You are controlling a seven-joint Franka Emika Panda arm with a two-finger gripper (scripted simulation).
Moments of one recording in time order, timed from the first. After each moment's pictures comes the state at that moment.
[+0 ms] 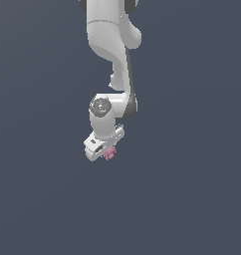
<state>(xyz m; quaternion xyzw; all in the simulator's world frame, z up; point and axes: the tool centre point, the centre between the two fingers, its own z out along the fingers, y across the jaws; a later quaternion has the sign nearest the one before) -0.004 -0.063 0.042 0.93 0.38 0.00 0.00</state>
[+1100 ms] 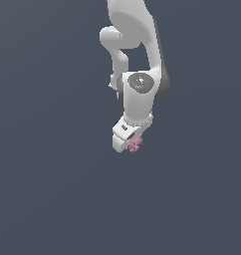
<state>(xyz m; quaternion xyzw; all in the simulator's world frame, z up) -0.001 0.053 0.132 0.92 0.38 0.00 0.00</state>
